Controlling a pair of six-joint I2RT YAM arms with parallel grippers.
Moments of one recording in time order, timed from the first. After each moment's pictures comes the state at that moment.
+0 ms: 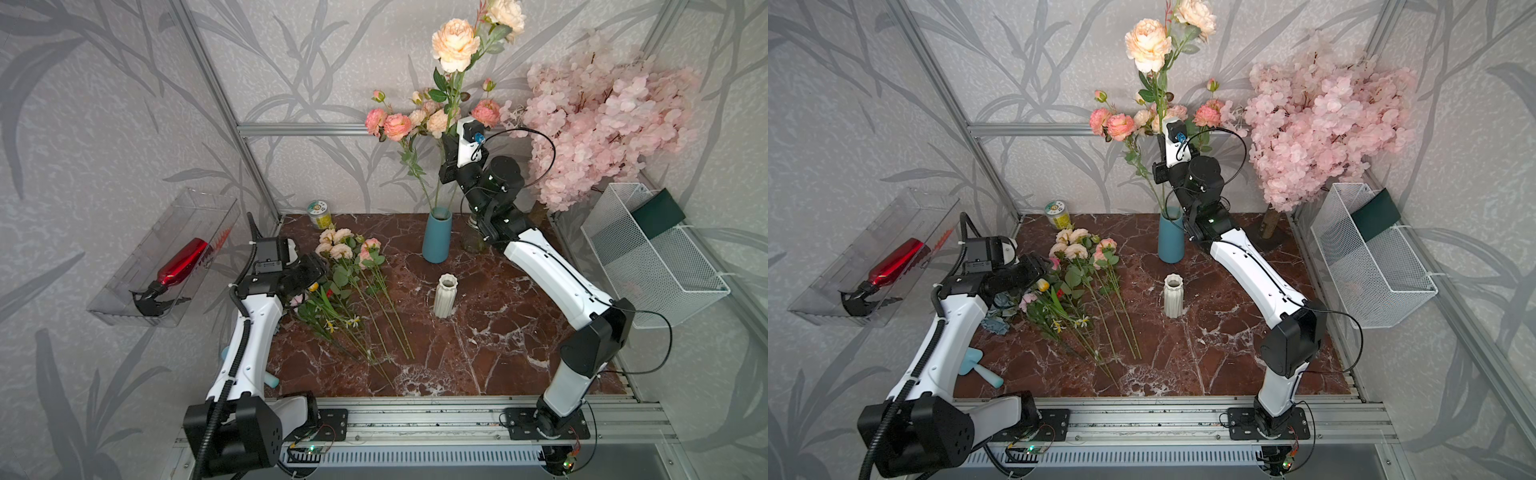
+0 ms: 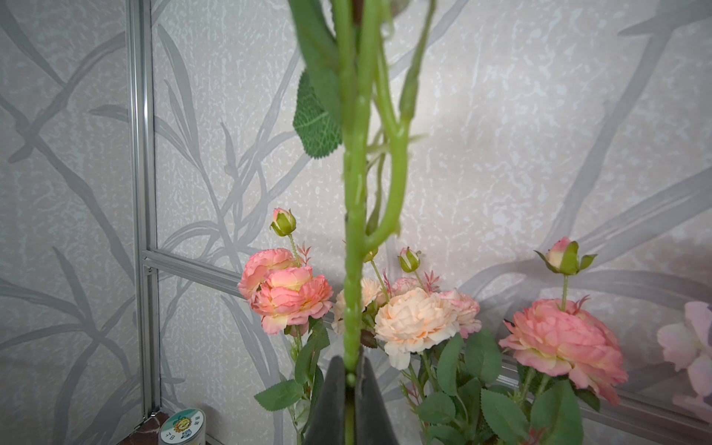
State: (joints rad) left arm 0.15 1.19 1.07 -0.69 0.31 -0.56; right arm 0.54 1.78 1.88 0.22 0.11 -0.11
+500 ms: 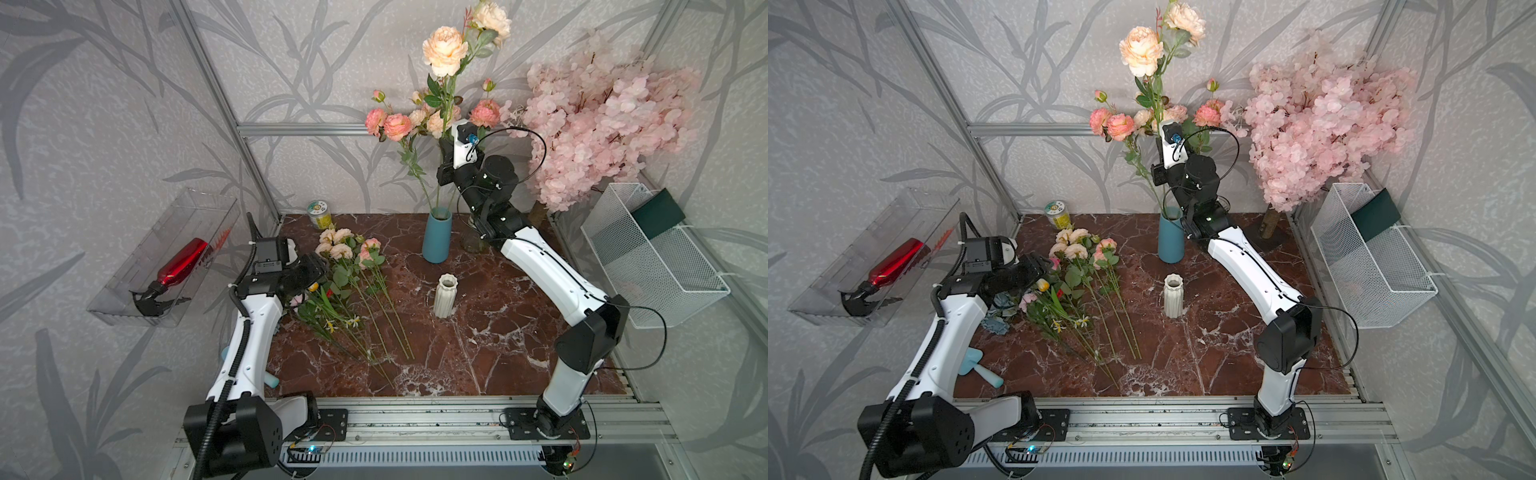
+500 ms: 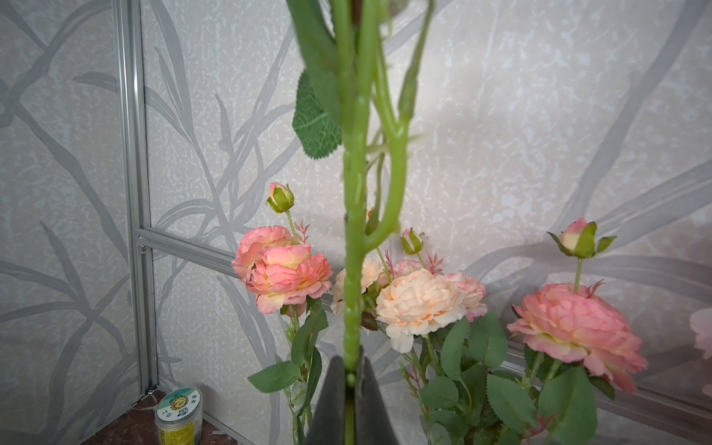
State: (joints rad) left arm 0.15 1.19 1.07 -0.69 0.32 -0.56; right arm 0.54 1.80 1.90 0.18 0.11 -0.13
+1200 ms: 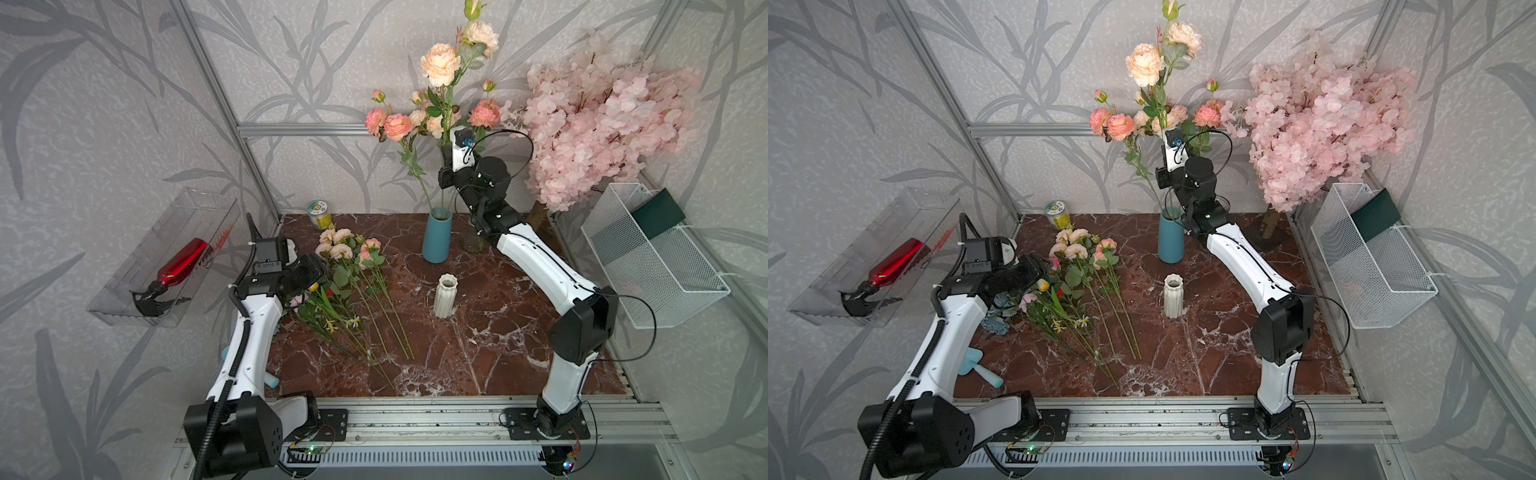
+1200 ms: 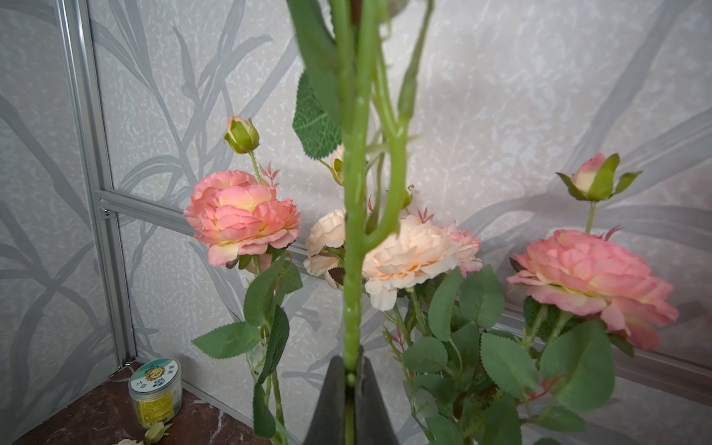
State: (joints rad) left arm 0.15 1.19 1.06 -0.69 0.32 -0.56; right arm 0.49 1.87 1.90 0.15 0.11 -0.12
